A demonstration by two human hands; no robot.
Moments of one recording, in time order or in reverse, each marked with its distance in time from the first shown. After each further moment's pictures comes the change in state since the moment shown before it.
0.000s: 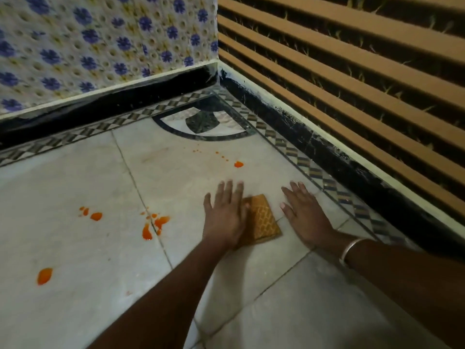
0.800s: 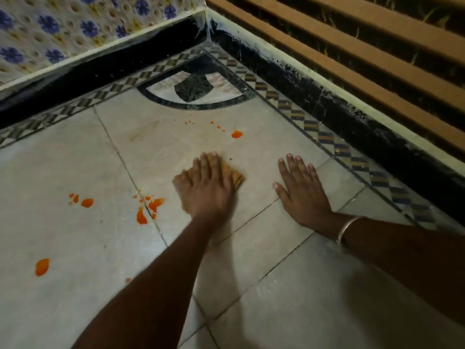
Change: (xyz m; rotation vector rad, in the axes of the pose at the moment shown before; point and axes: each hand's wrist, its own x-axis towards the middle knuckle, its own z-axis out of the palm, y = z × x) left_hand 0.022 -0.039 0.033 0.184 0.008 -0.237; right_hand 0.010 0.009 0.054 -0.237 0.076 -0.083
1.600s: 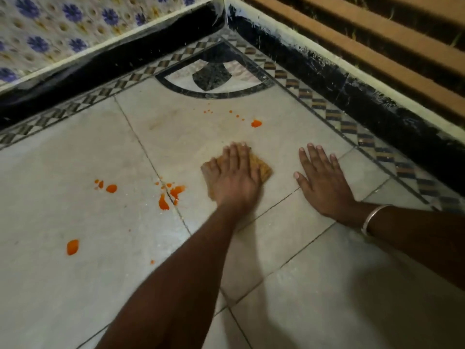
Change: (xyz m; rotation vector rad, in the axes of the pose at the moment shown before) left_hand -0.001 0.007 0.005 -0.007 -0.022 0.088; right_hand 0.001 0.002 0.000 -0.019 0.000 -0.013
